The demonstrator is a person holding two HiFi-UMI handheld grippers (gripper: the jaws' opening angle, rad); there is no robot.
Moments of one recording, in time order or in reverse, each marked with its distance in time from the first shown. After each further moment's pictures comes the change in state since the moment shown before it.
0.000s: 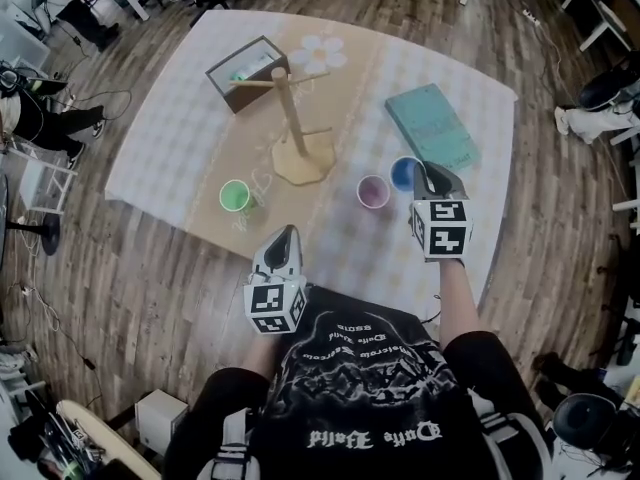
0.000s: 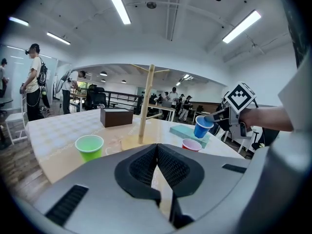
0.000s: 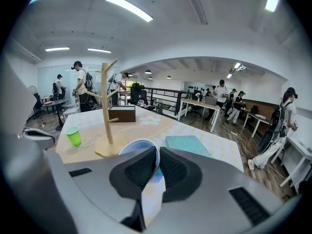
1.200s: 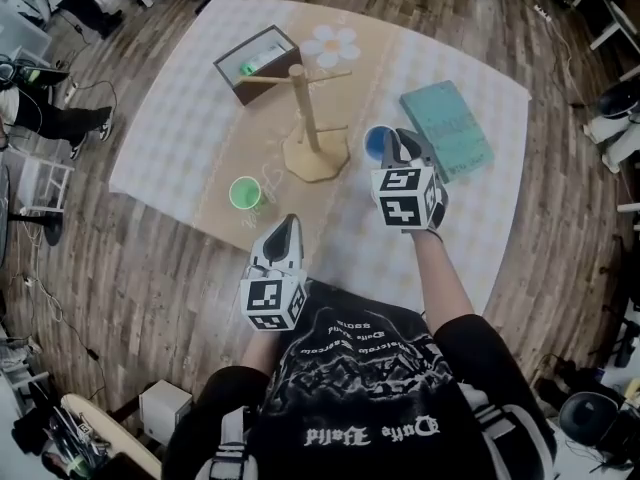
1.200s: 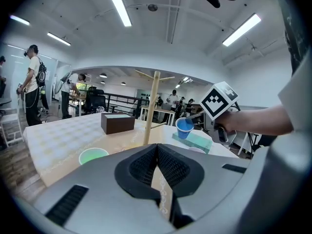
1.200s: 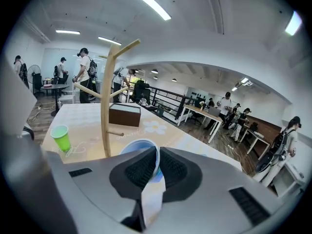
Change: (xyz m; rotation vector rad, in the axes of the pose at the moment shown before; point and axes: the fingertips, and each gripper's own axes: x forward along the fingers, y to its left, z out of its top) left arm 0.008 0.028 0.033 -0.006 -0.028 -0.008; right arm 0.070 0.065 0.064 -0.163 -0.003 -0.050
